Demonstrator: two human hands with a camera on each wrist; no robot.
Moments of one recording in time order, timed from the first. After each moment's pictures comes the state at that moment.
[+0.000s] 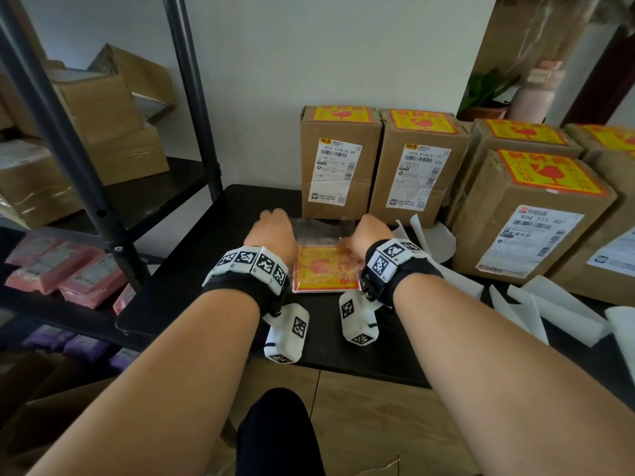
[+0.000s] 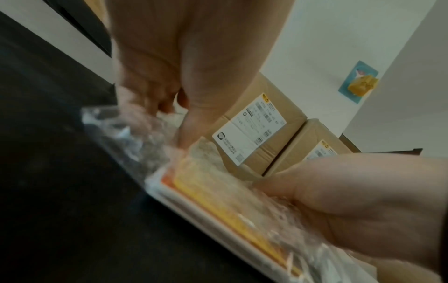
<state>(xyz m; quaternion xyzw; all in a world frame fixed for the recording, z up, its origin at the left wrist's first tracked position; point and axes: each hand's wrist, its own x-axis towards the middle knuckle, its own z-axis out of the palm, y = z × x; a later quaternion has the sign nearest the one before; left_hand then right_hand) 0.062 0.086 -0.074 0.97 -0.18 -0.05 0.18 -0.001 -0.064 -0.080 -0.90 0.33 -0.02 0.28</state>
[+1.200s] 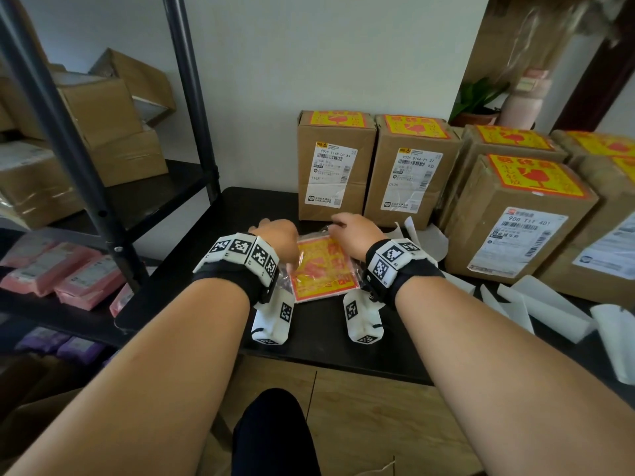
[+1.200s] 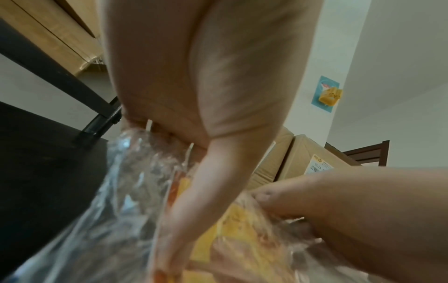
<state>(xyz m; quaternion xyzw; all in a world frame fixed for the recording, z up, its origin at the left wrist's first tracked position) 0.043 0.089 -0.043 0.95 -0.24 -0.18 0.05 -0.015 -0.054 -0.066 -0.94 0.18 -0.04 0.29</state>
